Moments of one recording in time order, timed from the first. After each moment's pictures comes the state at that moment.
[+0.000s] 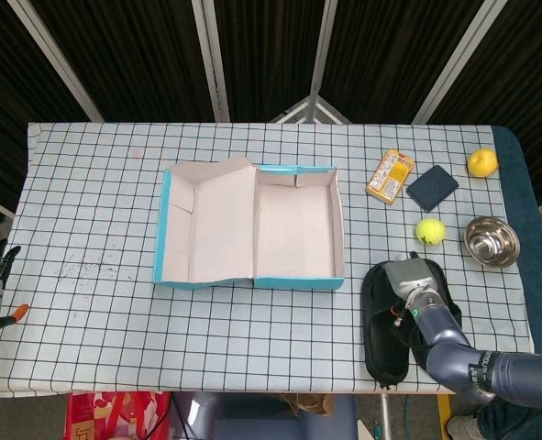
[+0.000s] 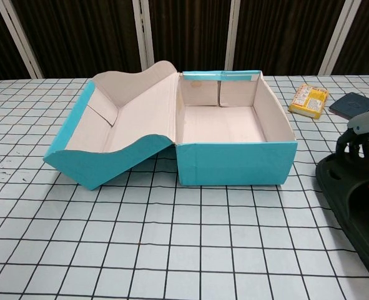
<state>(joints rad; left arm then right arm) -0.15 -1.18 -0.08 -1.49 1.35 1.39 0.22 1.10 -1.12 -0.09 -1.88 -0.09 0.85 -0.80</state>
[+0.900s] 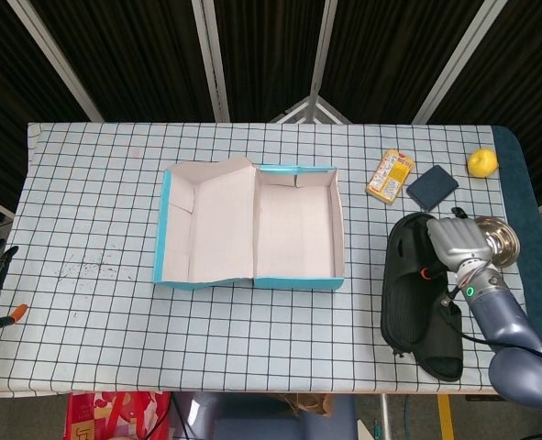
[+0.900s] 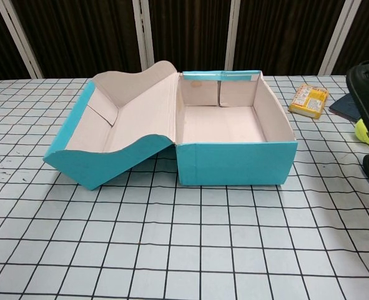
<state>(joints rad) -0.14 -1.18 -0.08 -1.50 1.36 1.40 0.20 1.08 -0.69 0.01 -2.07 -0.22 0.79 -0.58</state>
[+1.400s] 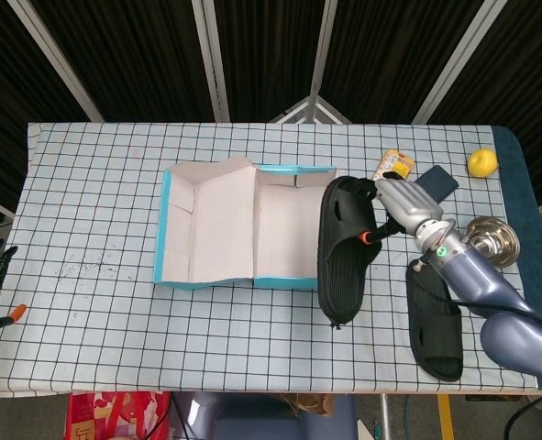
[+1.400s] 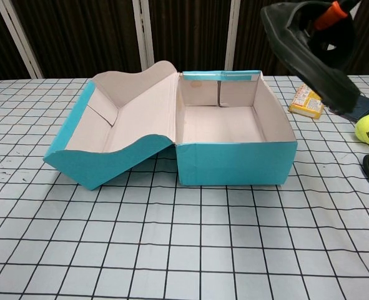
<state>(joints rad) -0.14 -1.18 -0.08 -1.49 1.35 1.40 0.21 1.02 -0.74 0.32 -1.87 -0.47 0.48 -0.12</state>
